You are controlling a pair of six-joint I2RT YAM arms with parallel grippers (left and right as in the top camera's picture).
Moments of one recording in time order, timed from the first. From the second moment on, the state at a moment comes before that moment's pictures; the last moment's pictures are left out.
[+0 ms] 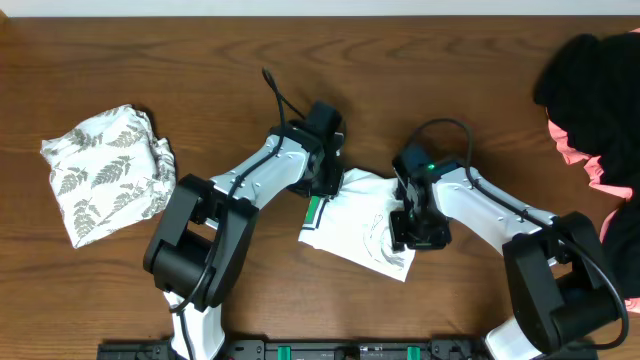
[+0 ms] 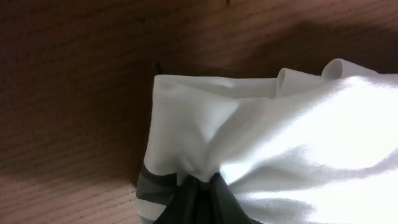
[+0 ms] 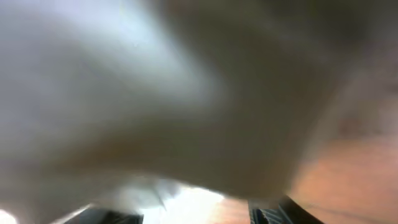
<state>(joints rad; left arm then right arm) -0.51 1.99 1.28 -0.69 0.22 -0.25 0.43 1.75 0.96 -0.94 -0.21 0.35</state>
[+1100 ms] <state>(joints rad) -0.51 1.99 1.28 -0.70 0.22 -0.25 0.44 1.55 1.02 -0.94 -0.36 0.34</state>
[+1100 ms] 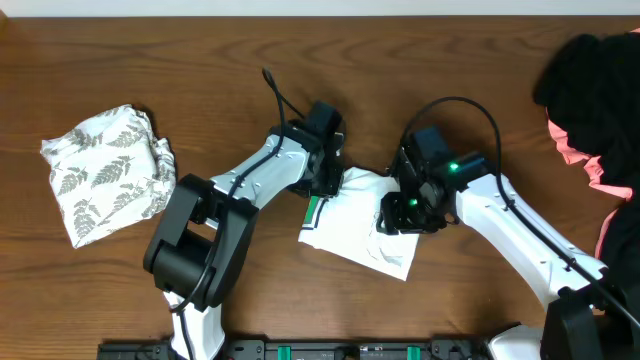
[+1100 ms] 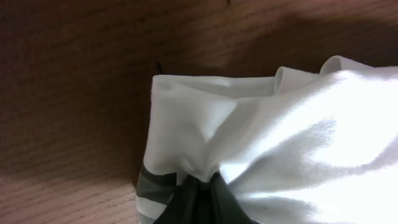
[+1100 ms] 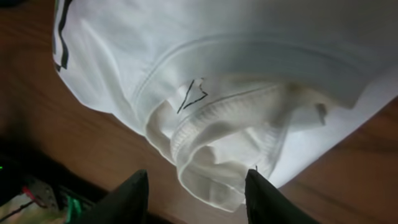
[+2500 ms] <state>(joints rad) -0.51 1.99 1.28 -0.71 0.22 -0.25 0.49 1.61 0.82 -0.85 -0.26 0.55</state>
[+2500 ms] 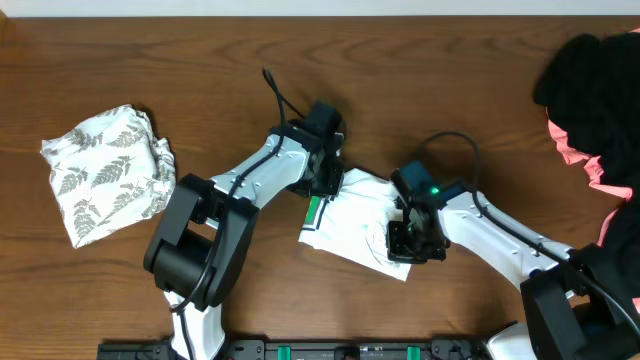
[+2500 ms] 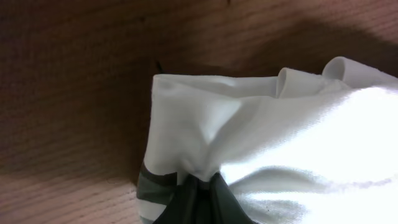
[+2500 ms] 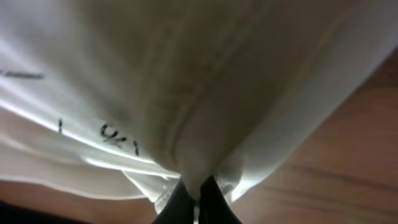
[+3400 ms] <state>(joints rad) -0.51 1.99 1.28 -0.71 0.22 -0.25 0.41 1.40 0.83 -0.79 -0.31 0.46</state>
